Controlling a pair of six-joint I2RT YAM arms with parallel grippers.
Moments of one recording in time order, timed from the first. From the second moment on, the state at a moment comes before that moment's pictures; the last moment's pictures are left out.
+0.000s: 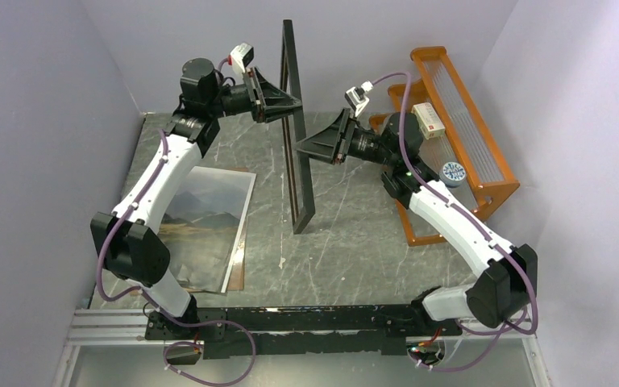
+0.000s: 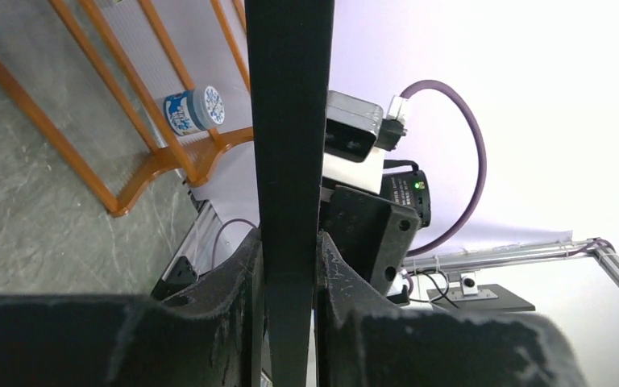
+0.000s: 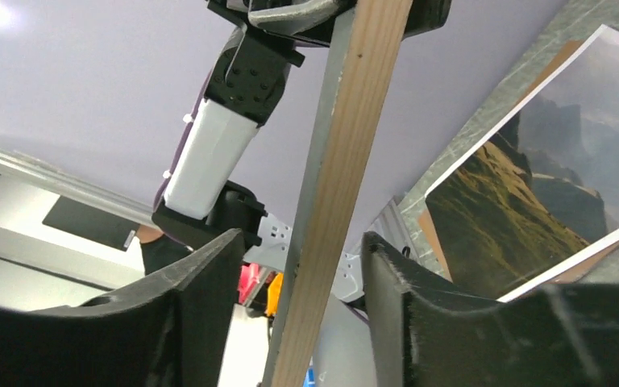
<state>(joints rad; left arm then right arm) -0.31 1.62 1.66 -0.02 0.95 -1.25 0.51 1.34 1.19 0.30 -0.79 1.13</state>
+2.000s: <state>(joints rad) -0.15 1.35 1.43 -0.83 0.21 -0.58 0.83 2.07 1.64 -0.43 0.04 0.93</state>
